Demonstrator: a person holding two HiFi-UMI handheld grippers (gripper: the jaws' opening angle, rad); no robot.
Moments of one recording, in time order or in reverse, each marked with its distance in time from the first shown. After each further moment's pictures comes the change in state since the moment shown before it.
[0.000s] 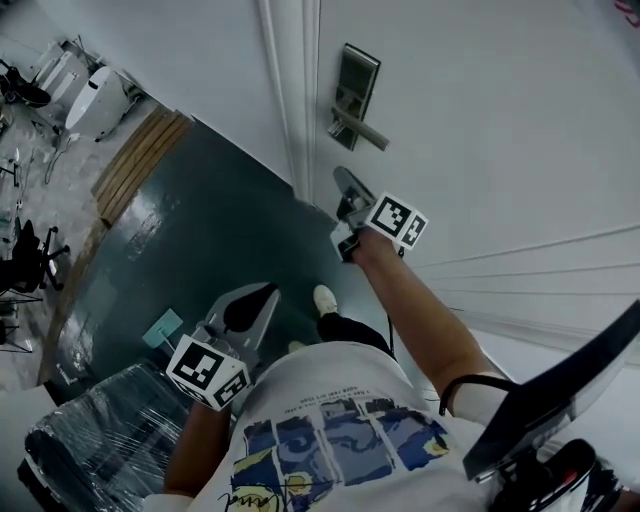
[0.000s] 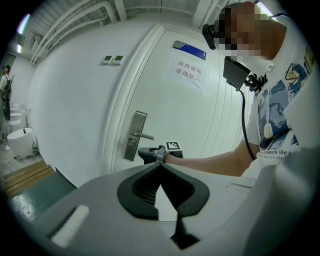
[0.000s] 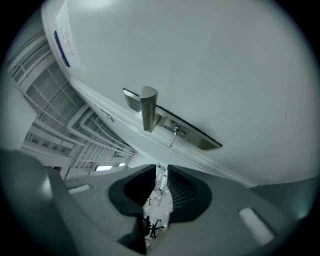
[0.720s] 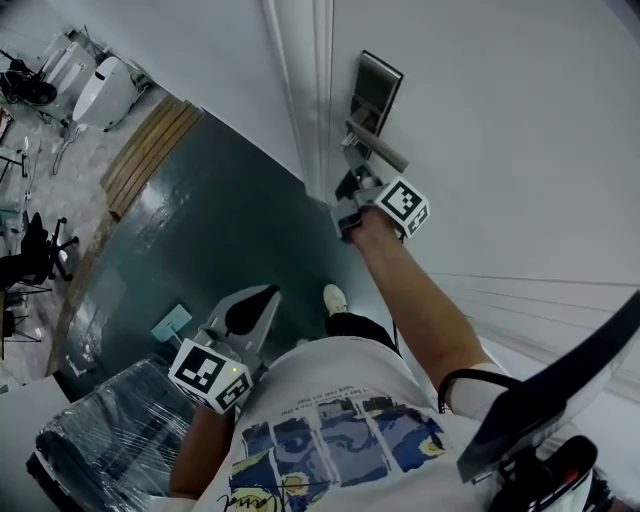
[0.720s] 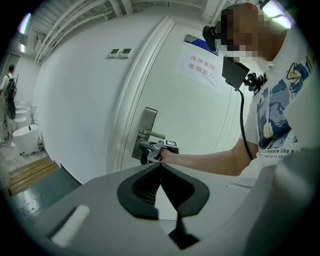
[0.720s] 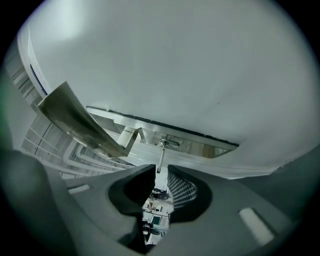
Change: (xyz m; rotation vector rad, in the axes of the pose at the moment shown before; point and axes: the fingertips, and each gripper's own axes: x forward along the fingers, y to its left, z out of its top) left arm 0.022 0.039 0.012 -0.042 0.056 0.061; right arm 0.067 -0.026 0.035 0.257 -0.140 0.047
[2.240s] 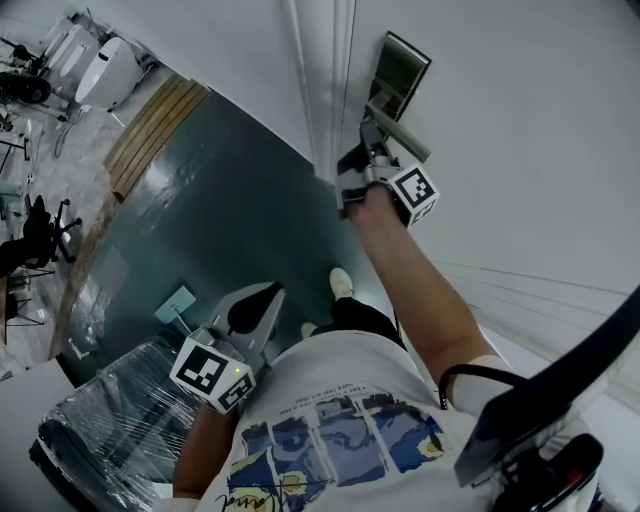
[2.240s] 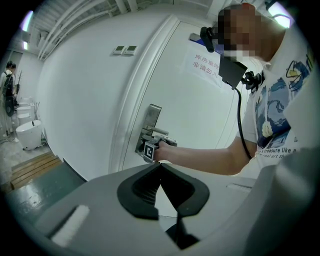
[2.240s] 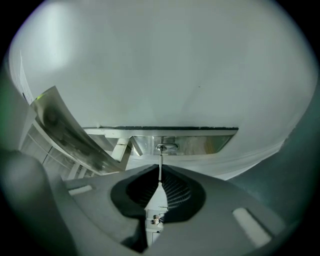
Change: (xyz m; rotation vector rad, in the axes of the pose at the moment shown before) left arm 0.011 0.012 -0.014 -0.032 0.032 0.028; right arm 0.022 -0.019 0.021 0.252 -0.203 0.011
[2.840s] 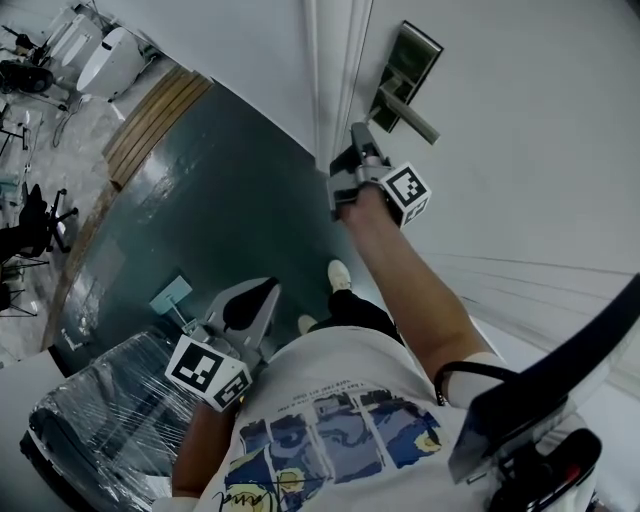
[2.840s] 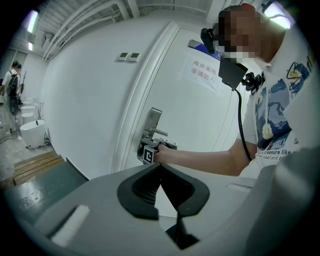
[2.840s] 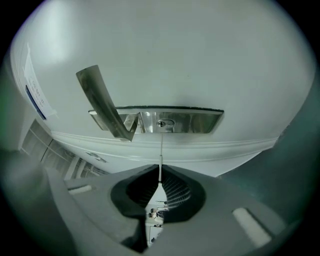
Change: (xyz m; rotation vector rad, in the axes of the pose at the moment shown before) left arm -0.040 -0.005 -0.011 -0.013 -0.033 0.020; right arm -0.026 0.003 -0.045 -0.019 0.048 -0.015
